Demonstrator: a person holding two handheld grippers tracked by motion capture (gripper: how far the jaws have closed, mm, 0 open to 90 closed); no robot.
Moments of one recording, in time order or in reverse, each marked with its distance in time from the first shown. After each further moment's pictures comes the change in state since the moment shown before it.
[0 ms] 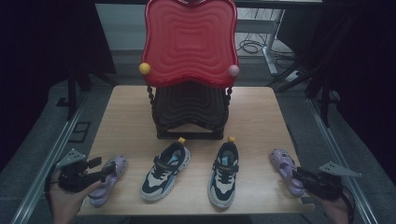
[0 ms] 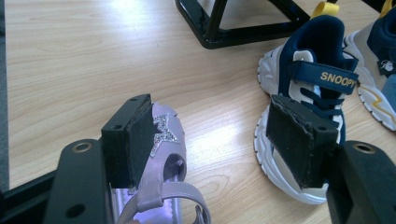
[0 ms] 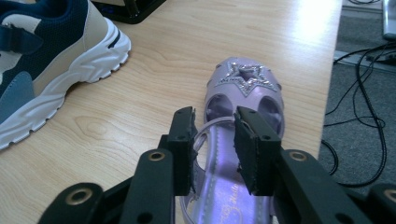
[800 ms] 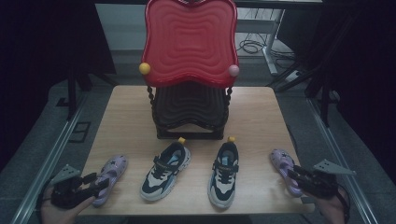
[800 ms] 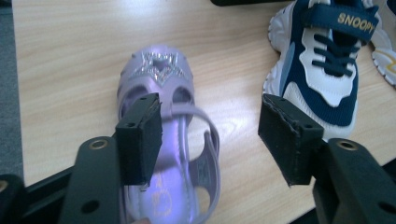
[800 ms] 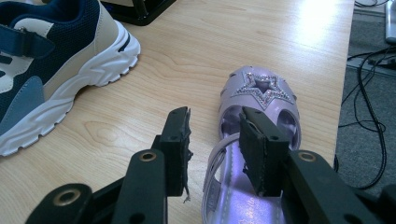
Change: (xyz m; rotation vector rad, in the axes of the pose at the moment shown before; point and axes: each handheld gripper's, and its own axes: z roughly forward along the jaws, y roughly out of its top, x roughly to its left) left arm 0.001 -0.043 -0.018 0.063 0.020 -0.024; right arm 0.013 0.009 0.004 0.008 -0.002 -0.028
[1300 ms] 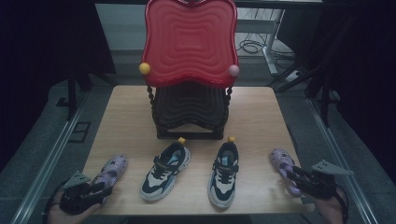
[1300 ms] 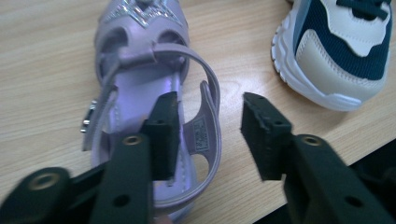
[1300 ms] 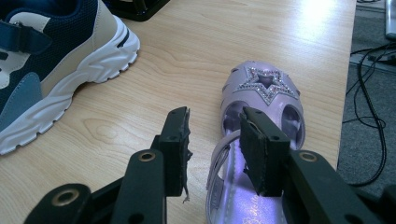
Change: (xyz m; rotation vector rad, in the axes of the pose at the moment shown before) left arm -0.004 -0.017 0.024 0.118 -0.002 0.031; right arm 0.002 -0.002 0.003 0.013 -0.005 0.006
